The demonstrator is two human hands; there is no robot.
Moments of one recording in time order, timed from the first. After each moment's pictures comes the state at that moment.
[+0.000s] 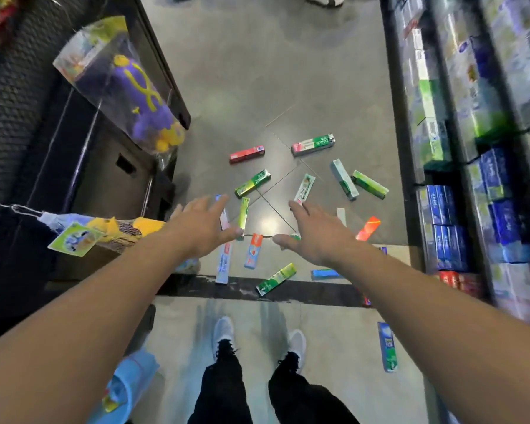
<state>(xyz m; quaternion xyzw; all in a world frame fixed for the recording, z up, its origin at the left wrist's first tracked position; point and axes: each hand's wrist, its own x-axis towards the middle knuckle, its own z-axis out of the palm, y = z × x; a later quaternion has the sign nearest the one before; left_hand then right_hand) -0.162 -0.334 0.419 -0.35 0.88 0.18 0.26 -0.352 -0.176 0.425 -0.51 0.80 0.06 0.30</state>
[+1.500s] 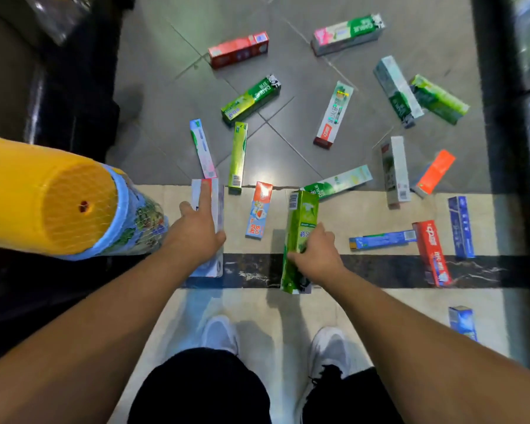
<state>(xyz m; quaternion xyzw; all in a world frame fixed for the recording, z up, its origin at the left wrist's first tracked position) -0.124 -0.334 -0.034 -0.47 0.81 0.26 0.23 -0.274 -0.166 -0.034 -0.14 0.88 -0.11 0.45</state>
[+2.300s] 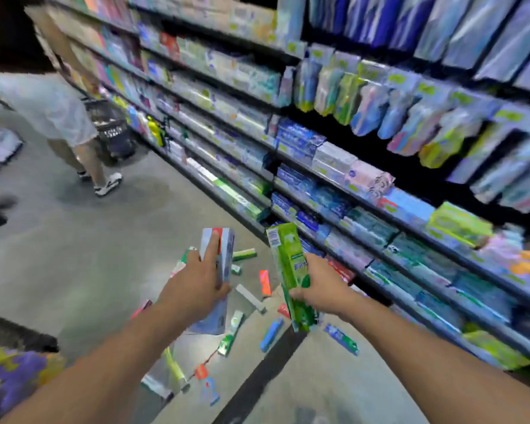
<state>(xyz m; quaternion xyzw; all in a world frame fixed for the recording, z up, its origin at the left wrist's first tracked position) -0.295 -0.232 0.665 -0.03 0.98 0.17 0.10 -0.324 0.018 0.659 -0.04 0.93 -0.32 0.19</state>
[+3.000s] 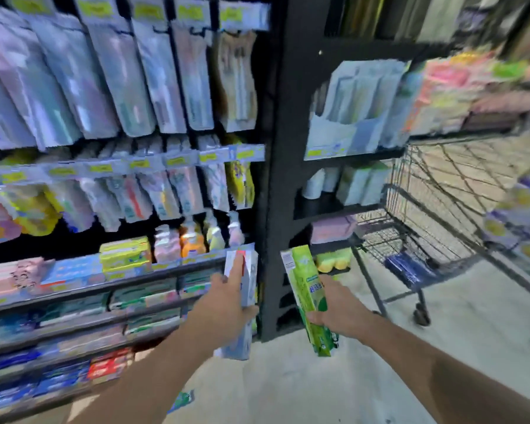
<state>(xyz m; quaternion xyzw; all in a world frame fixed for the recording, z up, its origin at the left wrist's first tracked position) -0.171 0.395 0.729 0.50 0.84 0.10 0.19 0.023 0.528 0.721 0.46 0.81 -0.36 0.00</state>
